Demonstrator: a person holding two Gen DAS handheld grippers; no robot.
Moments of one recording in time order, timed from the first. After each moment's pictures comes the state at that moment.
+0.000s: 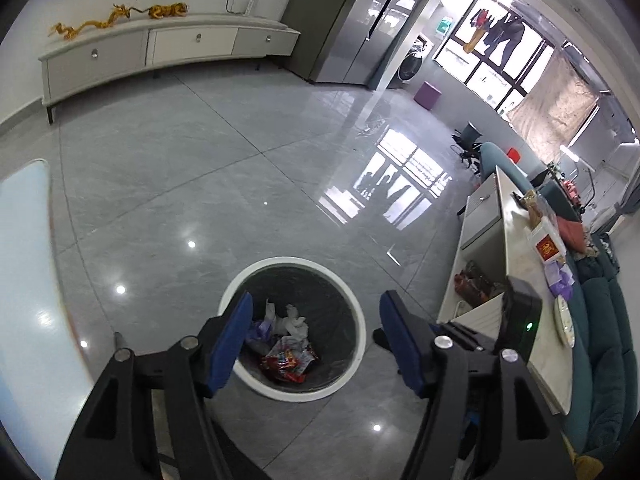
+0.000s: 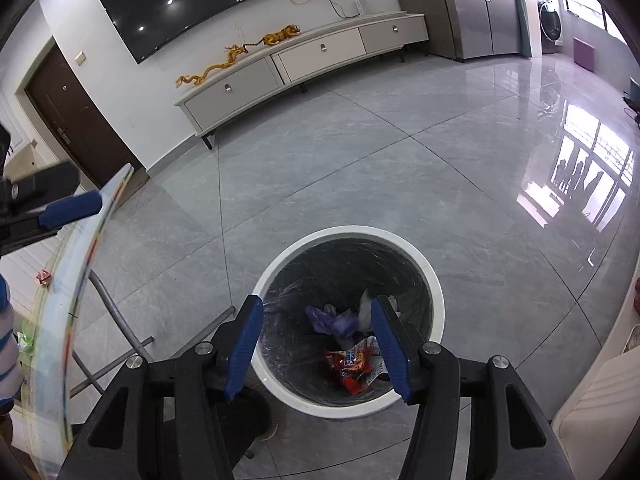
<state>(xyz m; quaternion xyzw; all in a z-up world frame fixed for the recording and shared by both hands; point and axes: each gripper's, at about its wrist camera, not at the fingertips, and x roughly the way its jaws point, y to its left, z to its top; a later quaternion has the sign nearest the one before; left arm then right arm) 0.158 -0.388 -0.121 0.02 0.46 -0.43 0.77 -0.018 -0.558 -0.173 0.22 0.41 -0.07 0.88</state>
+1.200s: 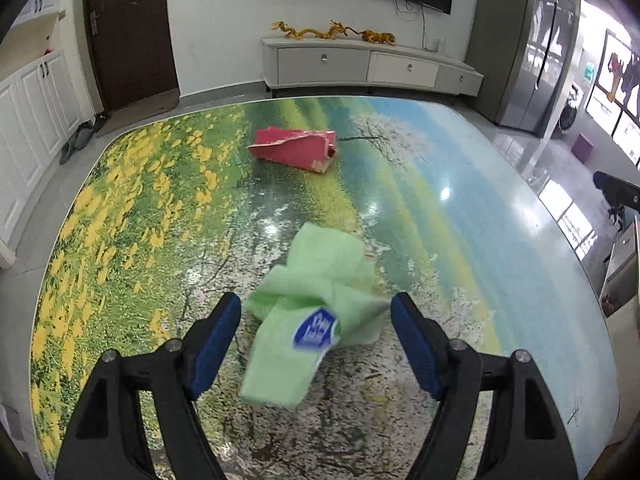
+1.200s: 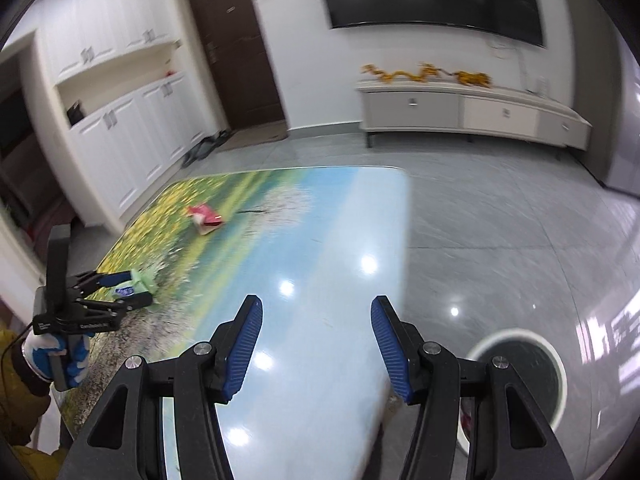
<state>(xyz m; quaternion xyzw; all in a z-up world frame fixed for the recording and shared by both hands) 0.131 0.036 -0.165 0.03 0.43 -0.14 0.89 0.060 -0.275 -0.059 0.03 0.39 0.16 0.91</state>
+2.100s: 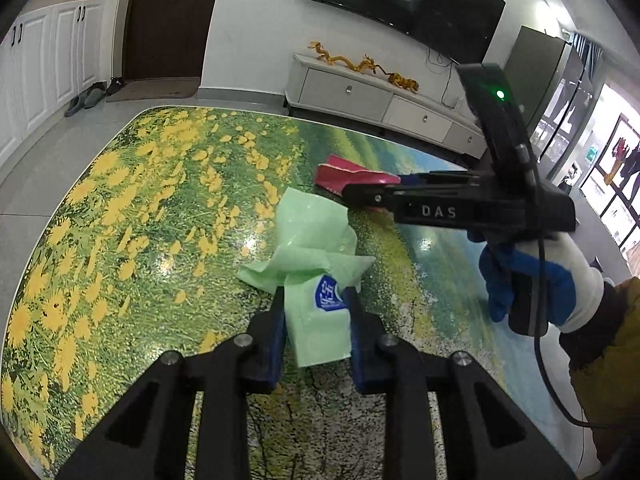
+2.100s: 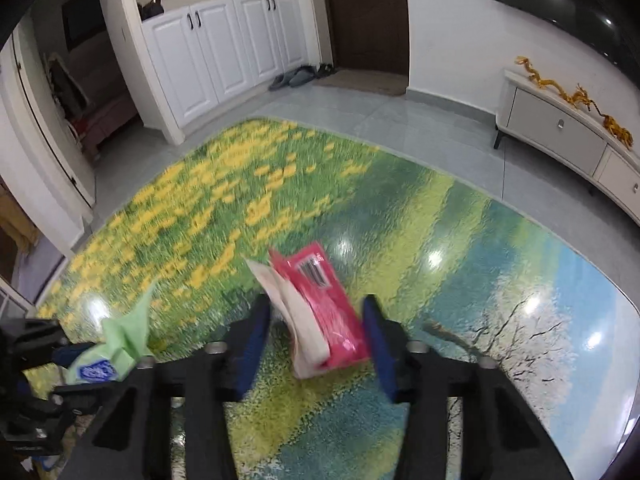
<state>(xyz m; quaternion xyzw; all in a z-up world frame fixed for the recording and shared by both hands) 0.148 0.097 -0.167 -0.10 0.40 -0.14 0.90 0.250 -0.040 -0.147 -0.10 0.44 0.32 0.83</state>
